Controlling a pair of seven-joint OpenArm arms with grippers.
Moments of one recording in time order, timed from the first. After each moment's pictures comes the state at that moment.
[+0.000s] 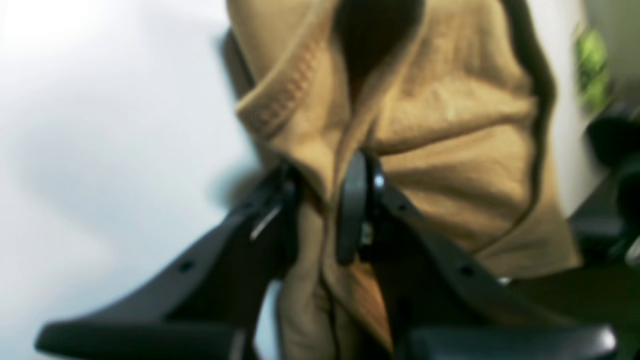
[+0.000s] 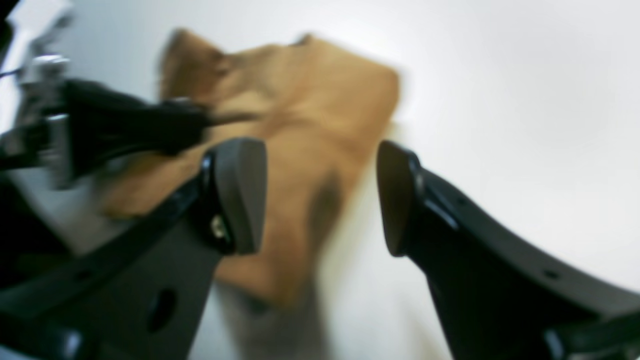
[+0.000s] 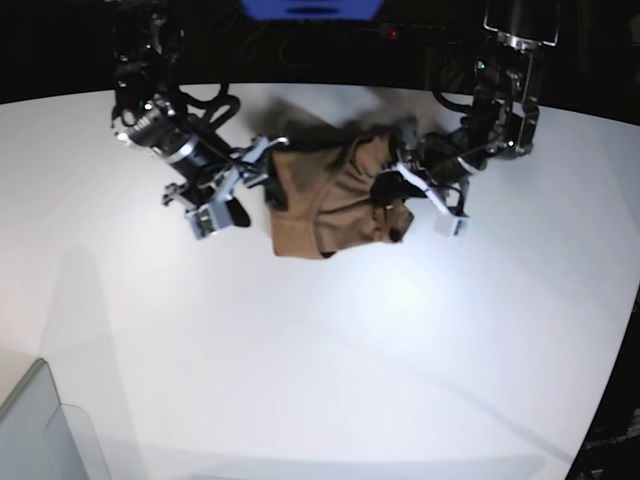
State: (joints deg) left arm 6.3 -14.7 8.2 80.3 -46.3 -16.2 38.1; right arm -16.1 3.4 0.3 106.7 16.5 25.5 -37.8
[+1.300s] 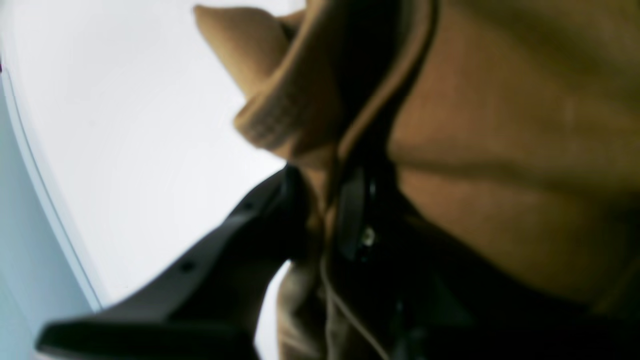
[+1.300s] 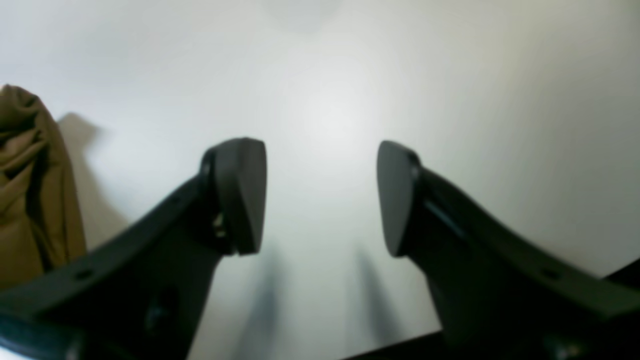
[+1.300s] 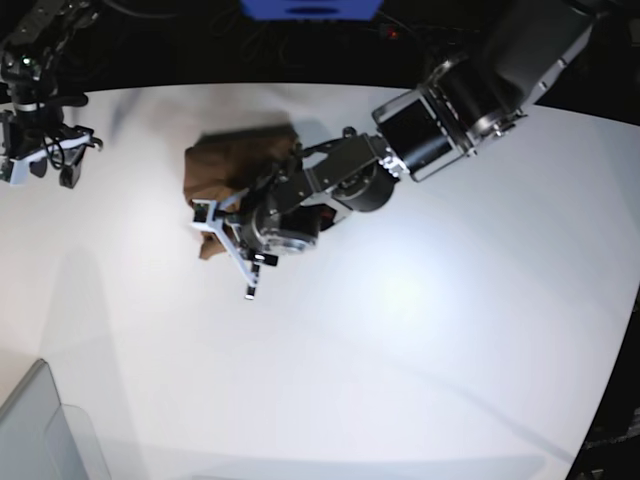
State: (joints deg) left arm -28.0 0.7 60.6 65.1 20.7 -36.1 34.8; right arm -19.8 -0.7 45.8 106.7 16.6 25.7 -38.2
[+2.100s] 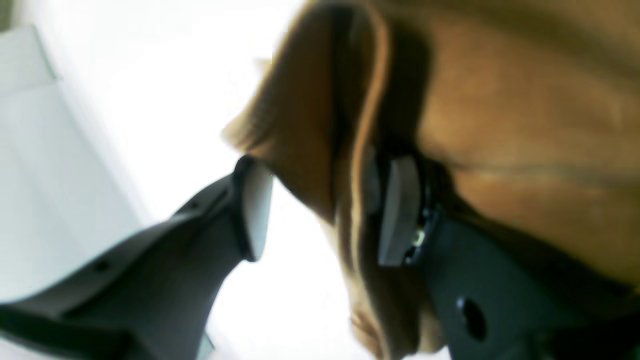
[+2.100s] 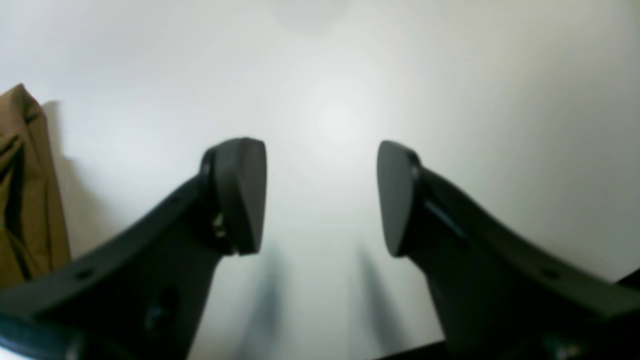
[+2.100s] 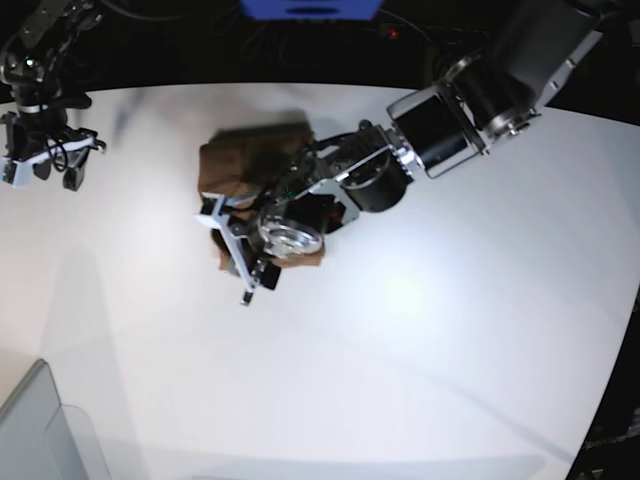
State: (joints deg) left arm -28.0 -2.6 61.0 75.6 29.7 -38.5 36.3; right arm -19.2 -1.3 45.4 106.7 16.6 25.7 -38.2
